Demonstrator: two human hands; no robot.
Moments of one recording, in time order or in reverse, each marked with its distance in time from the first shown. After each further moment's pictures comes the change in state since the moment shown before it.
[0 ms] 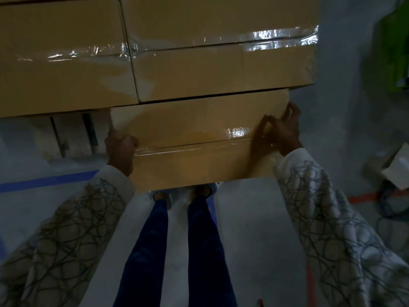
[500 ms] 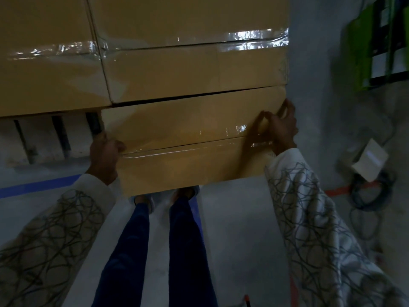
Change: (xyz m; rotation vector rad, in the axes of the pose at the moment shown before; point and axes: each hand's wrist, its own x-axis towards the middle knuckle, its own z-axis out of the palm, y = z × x) left_hand -0.022 -0.001 0.023 -0.175 -0.169 0.015; right_hand -0.005 -0.013 -0.047 -0.016 0.134 -0.004
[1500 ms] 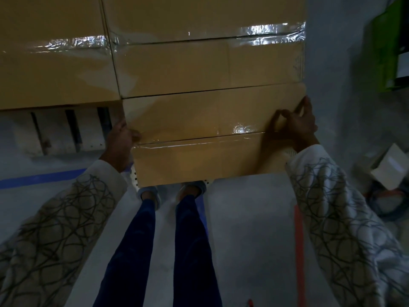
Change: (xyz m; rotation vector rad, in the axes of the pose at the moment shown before) left_hand 0.012 0.002 0.026 -0.005 -0.025 0.000; right_hand 0.048 0.017 -0.010 -0.084 -0.096 -0.016
